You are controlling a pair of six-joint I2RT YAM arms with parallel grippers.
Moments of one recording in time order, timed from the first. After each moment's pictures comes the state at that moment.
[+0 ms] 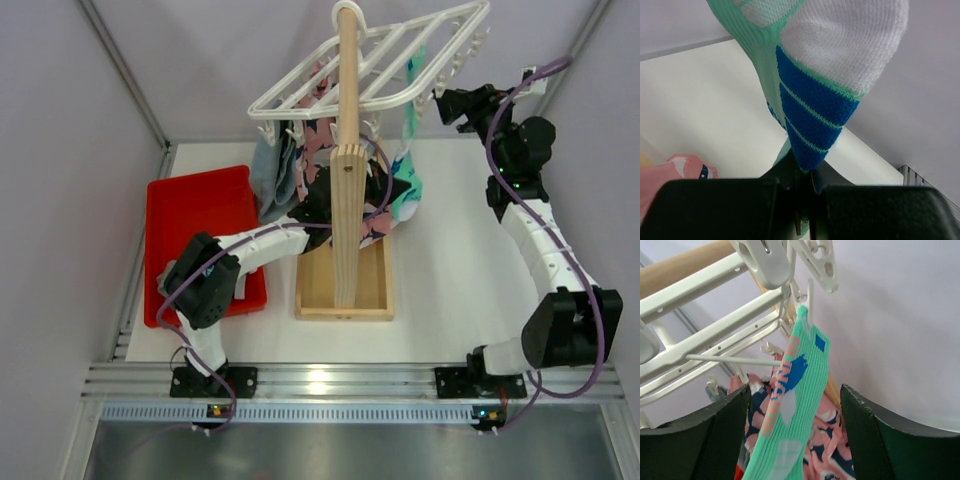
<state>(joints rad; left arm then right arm) -0.77 1.84 1.30 0.63 0.27 -0.51 0.06 1.41 1.26 0.48 -0.36 0.62</state>
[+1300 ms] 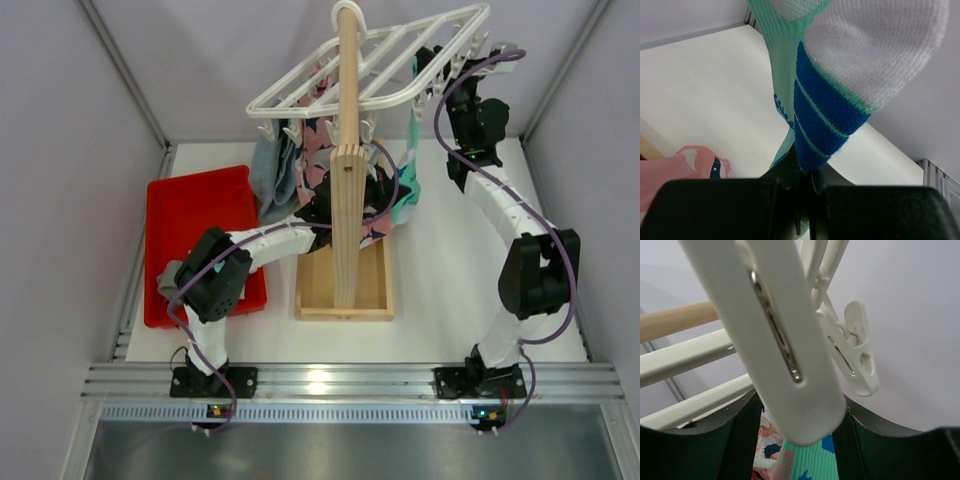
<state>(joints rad) -0.77 1.91 1.32 0.62 0.26 -0.46 0.20 1.74 1.51 0.83 -0.09 0.49</state>
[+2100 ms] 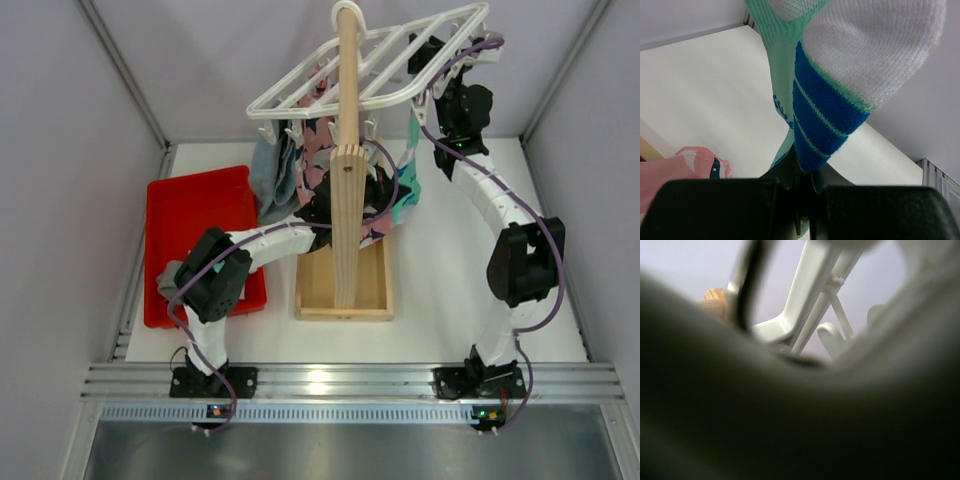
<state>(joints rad) -0.77 1.91 1.32 0.62 0.26 -0.46 0.26 1.86 1.69 0.76 0.03 0.39</state>
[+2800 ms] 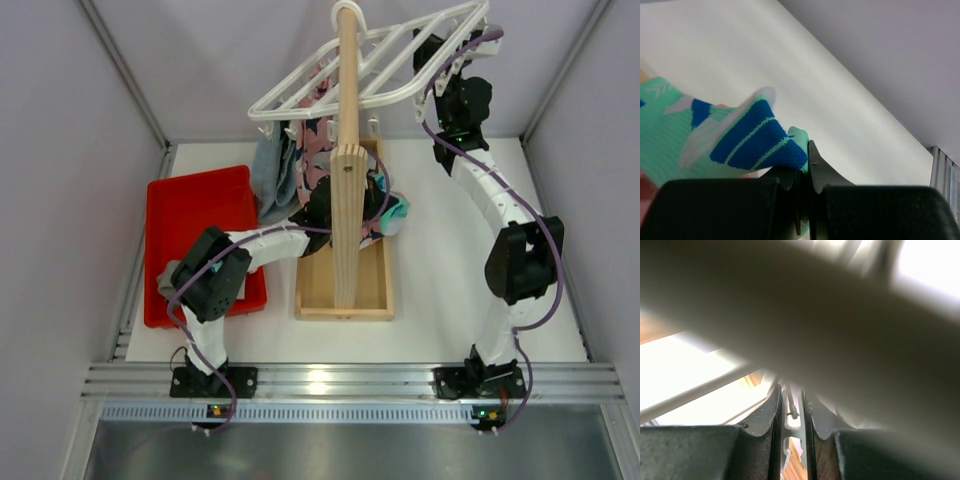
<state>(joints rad) -0.74 1.90 1.24 0.62 0.26 -0.48 0.27 1.88 1.76 0.68 0.05 0.36</state>
